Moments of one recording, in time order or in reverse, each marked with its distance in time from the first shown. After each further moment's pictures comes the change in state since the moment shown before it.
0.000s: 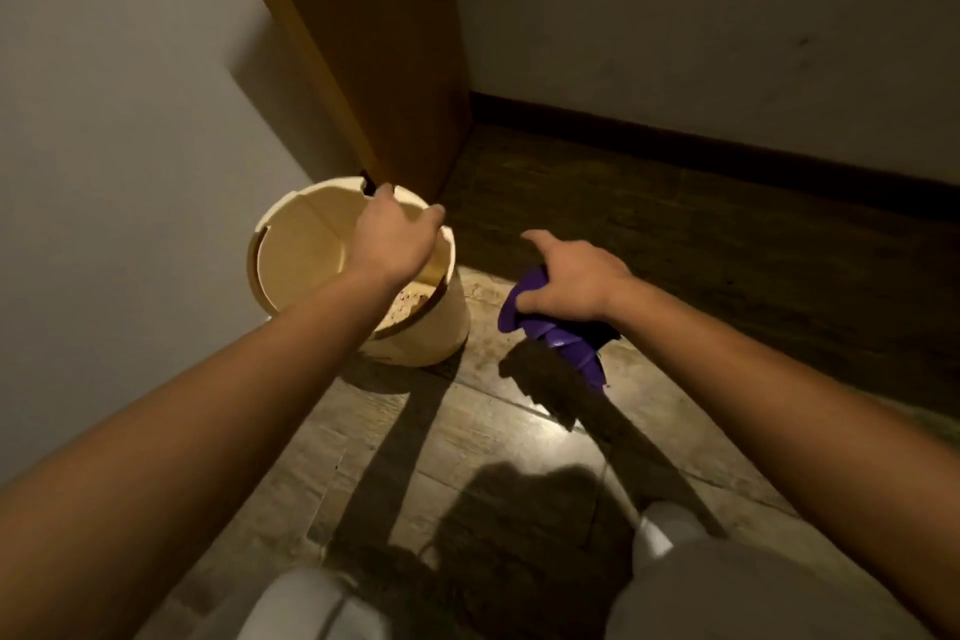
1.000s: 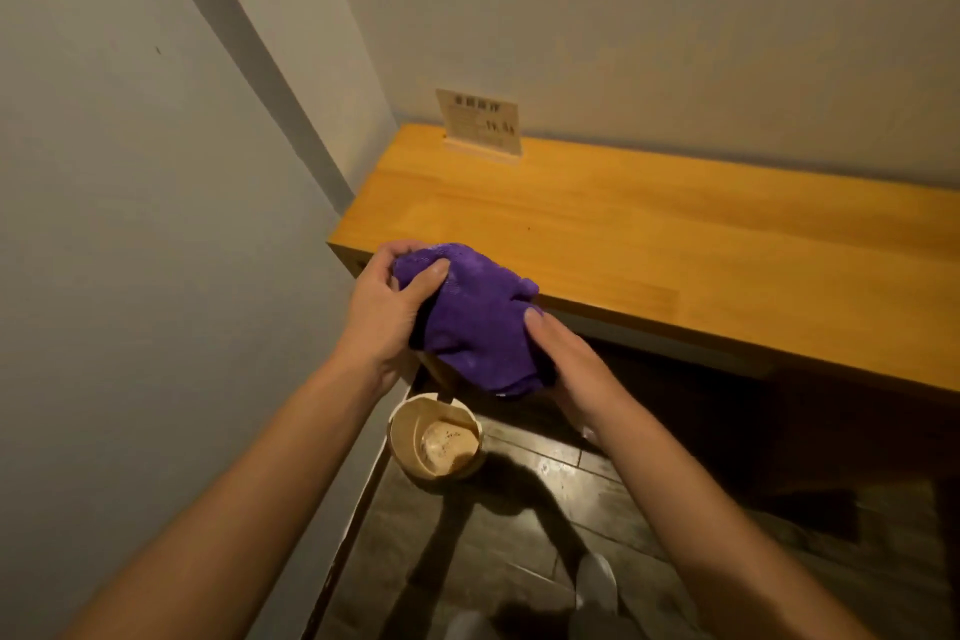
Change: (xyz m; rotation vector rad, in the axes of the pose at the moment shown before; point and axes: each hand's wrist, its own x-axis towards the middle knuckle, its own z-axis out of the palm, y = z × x) left_hand -0.208 0.471 -0.469 -0.861 -0.150 0.148; right_hand -0.355 -0.288 -0.485 1.446 0.081 -0.076
